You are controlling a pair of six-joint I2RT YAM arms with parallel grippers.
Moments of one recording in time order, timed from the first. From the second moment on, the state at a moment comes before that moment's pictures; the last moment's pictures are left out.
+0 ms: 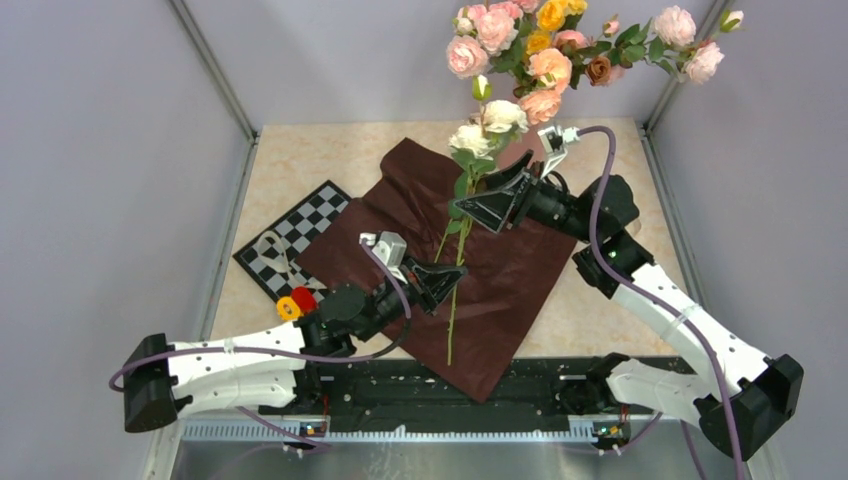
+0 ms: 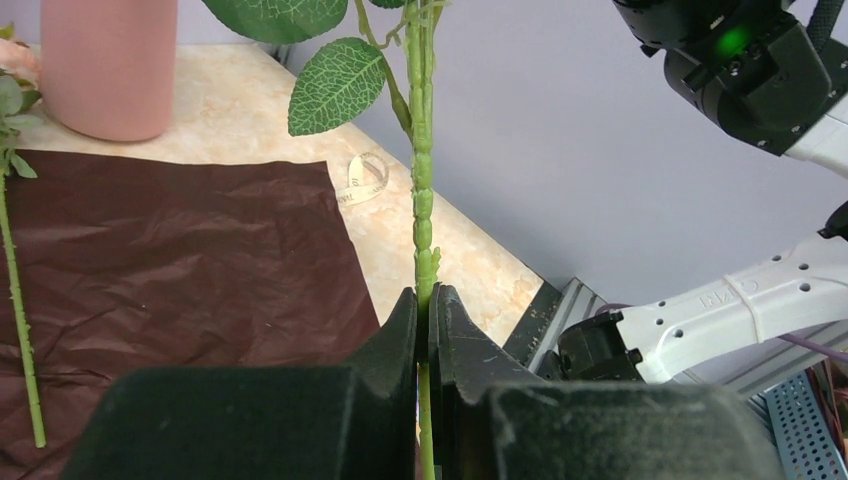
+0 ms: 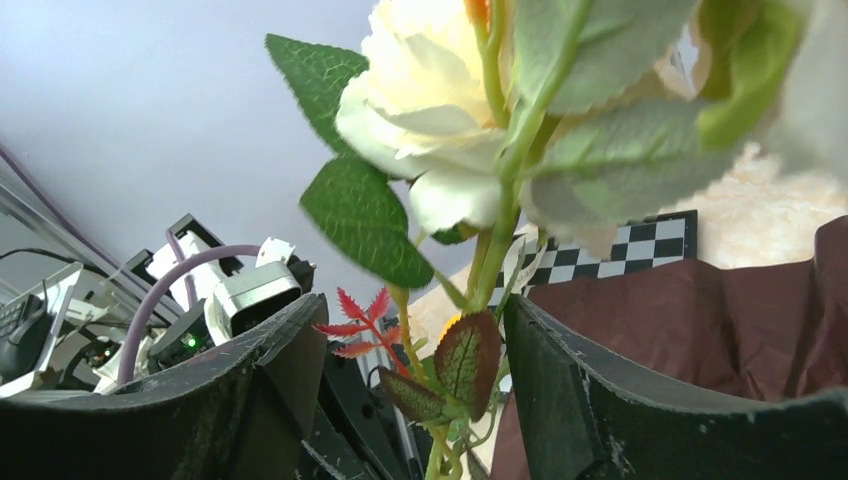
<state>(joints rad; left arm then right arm) -1.19 0.90 0.52 0.58 -0.24 -0.44 0.60 1.04 0.98 0.34 -0.55 0.67</state>
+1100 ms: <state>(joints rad) -1.20 0.94 0.56 0.56 -0.26 -0.44 0.62 1.03 0.96 0.29 -0.48 0.65</state>
